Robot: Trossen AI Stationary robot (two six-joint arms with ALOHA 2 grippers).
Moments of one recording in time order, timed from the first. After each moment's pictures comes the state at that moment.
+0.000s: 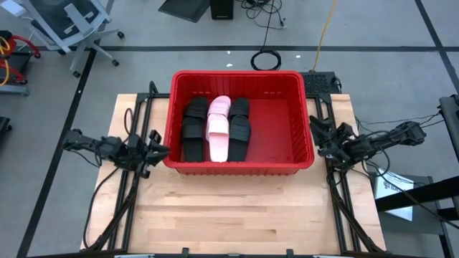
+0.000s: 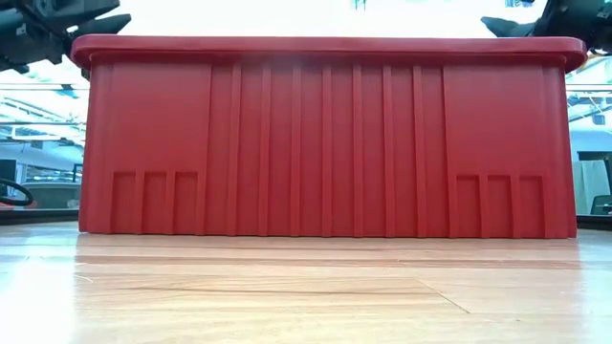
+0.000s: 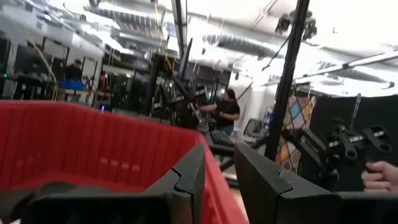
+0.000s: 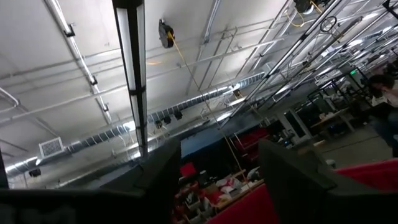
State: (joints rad) left arm -0.32 0.01 0.01 0.34 -0.25 -0.14; right arm 0.29 0.47 0.01 1.26 0.71 0.01
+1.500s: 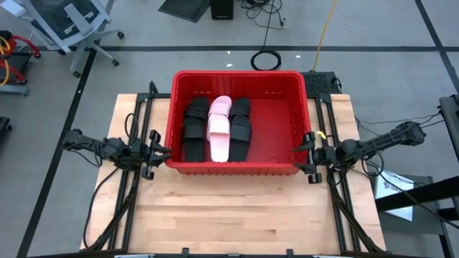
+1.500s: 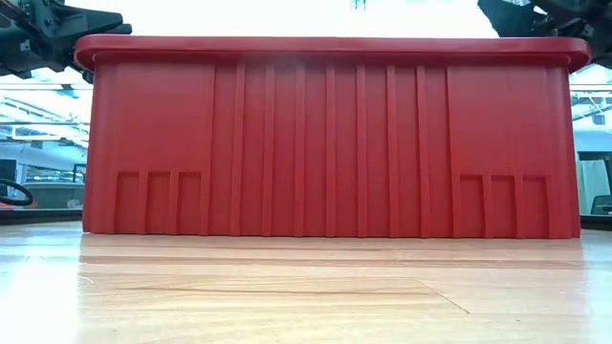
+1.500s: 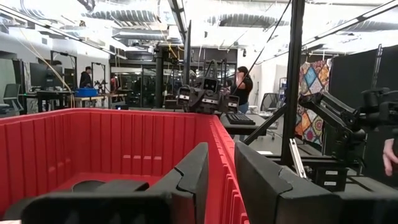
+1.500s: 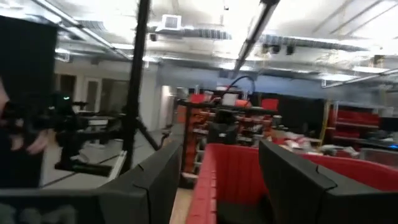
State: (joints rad) left arm -0.32 0.01 0.01 0.21 -0.26 0.01; right arm 0.29 0.47 0.01 0.76 0.18 -0.18
